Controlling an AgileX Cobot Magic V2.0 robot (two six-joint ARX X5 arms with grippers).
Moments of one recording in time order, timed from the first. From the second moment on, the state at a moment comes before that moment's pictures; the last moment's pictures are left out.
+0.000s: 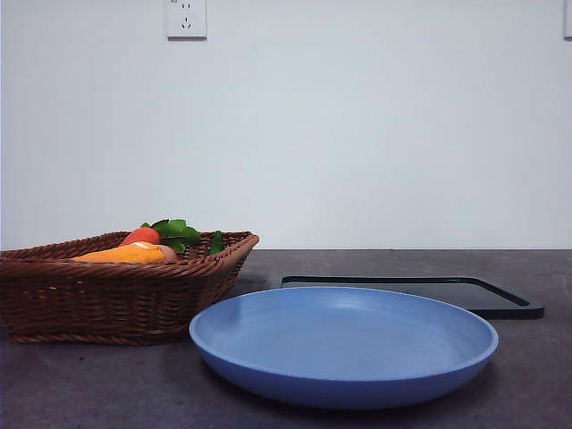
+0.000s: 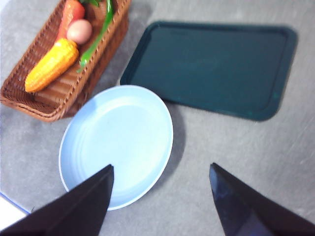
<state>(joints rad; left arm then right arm) -0.02 0.59 0.72 -0.77 0.52 -0.06 0.02 0.73 0.82 -0.87 -0.55 0.03</state>
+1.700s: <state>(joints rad) -0.02 0.59 0.72 -0.77 0.52 -0.06 0.31 1.57 0.82 -0.48 -0.52 0.07</state>
